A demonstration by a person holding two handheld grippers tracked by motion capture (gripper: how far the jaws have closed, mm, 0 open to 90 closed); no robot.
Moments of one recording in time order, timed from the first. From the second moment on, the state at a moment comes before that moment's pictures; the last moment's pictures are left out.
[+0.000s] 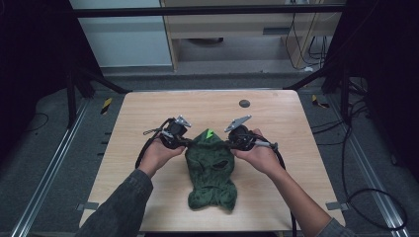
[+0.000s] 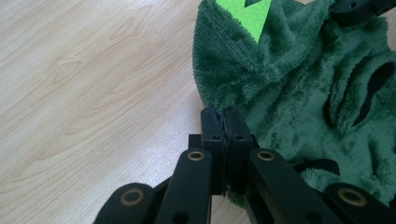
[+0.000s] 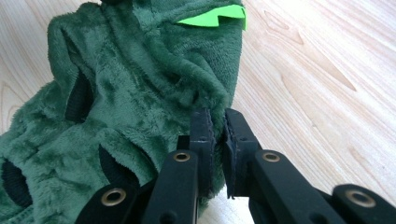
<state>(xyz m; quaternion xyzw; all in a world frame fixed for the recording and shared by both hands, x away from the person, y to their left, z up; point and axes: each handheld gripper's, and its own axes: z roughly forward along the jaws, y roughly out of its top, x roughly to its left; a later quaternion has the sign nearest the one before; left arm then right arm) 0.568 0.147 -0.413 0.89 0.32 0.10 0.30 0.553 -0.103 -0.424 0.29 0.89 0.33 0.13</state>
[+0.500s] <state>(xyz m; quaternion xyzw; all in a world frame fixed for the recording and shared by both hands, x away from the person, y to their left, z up) 0.574 0.146 -0.402 0.89 0.32 0.11 0.31 0.561 -0.103 -0.413 0.29 0.89 0.33 0.14</state>
